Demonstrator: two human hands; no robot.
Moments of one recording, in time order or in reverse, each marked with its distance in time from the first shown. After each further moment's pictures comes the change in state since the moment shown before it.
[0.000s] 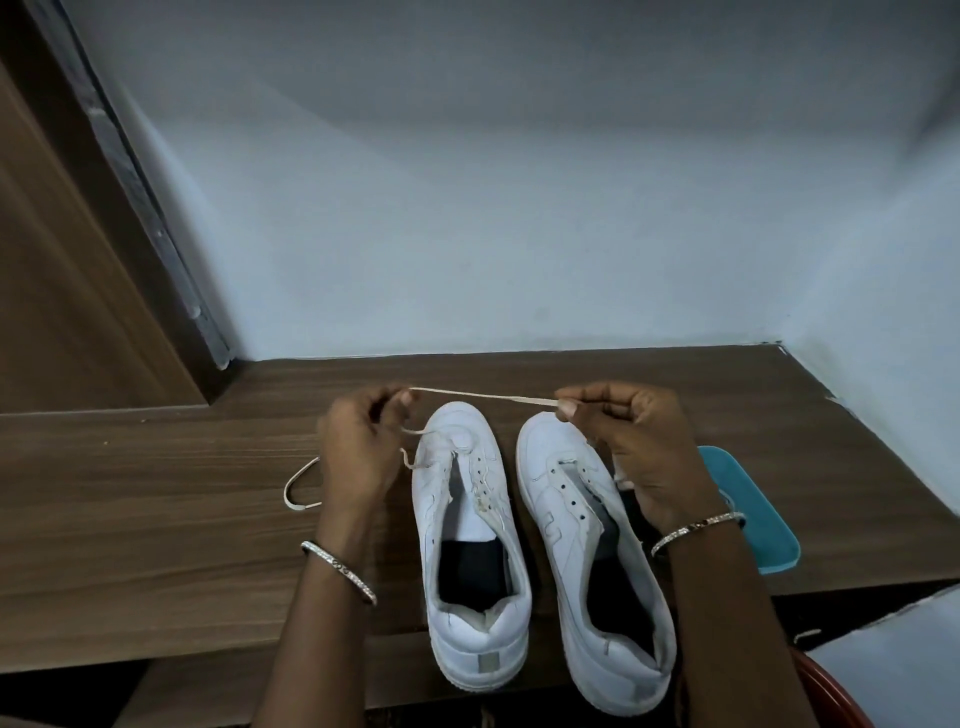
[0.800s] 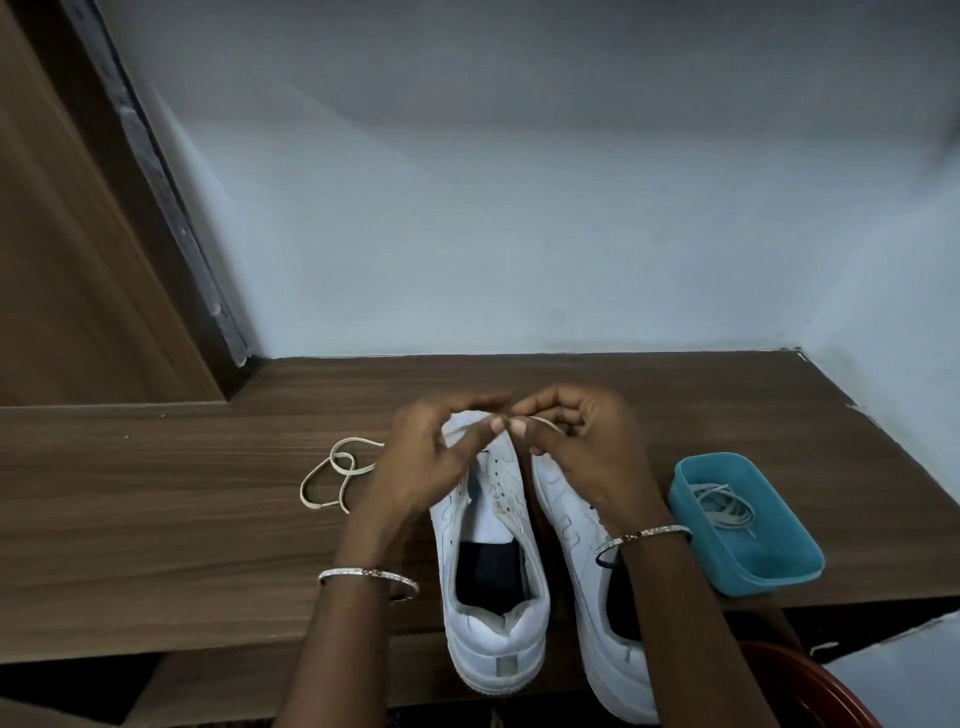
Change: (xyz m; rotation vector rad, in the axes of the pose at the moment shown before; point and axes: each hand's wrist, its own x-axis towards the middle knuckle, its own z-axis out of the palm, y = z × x) left_hand -0.011 0.024 0.002 -0.045 -0.453 0.259; right_hand -0.003 0.002 0.051 -0.165 -0.087 -0.104
